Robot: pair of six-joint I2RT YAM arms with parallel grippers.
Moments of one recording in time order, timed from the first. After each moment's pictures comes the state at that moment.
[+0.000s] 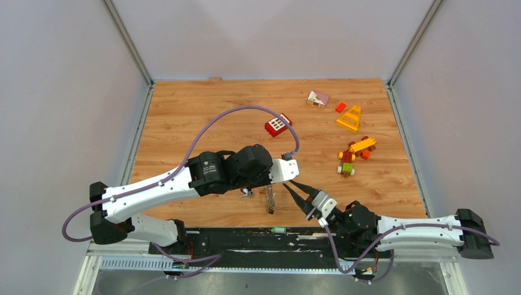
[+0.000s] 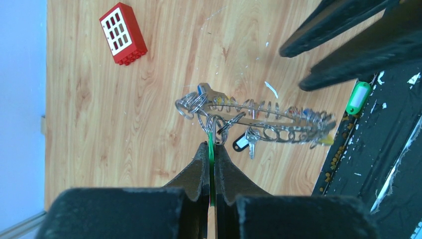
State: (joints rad) left arm -1.24 1.28 1.35 -0.85 -0.26 0.33; right arm 1.47 0.60 0.17 0.76 0.50 -0.54
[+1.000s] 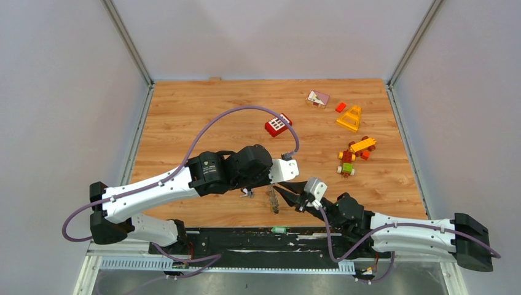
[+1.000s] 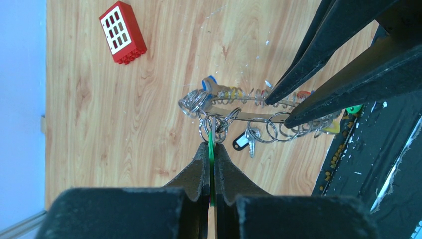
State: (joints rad) left arm -1.24 1.28 1.35 -0.86 -0.26 0.33; right arm 1.29 0.72 0.19 0.74 0.24 -0.19
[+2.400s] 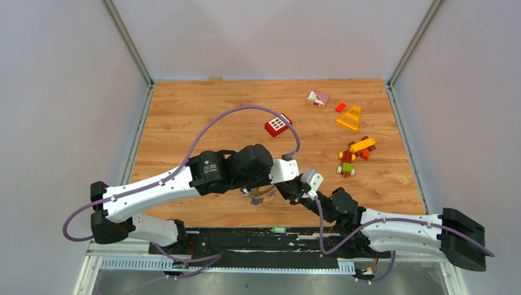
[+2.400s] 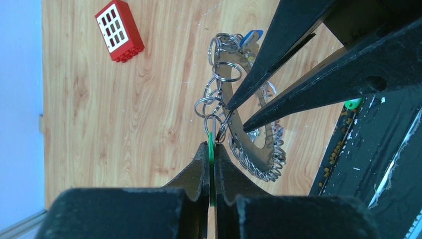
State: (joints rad) left arm -1.24 1.29 1.37 -0.88 -0.25 0.33; right arm 1.22 0.88 0.22 0.90 0.21 -0.12
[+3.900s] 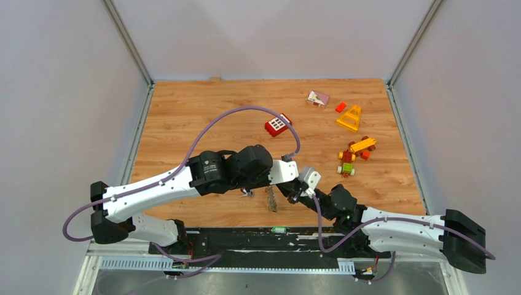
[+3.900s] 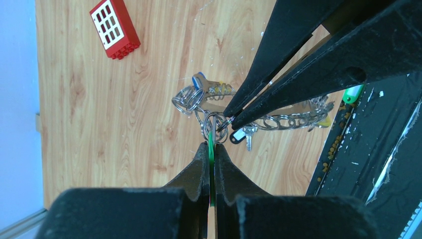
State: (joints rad) left arm -1.24 1.29 1.37 -0.90 -0.25 0.33; right arm 1.19 0.87 0.26 0.82 0.15 -0.13
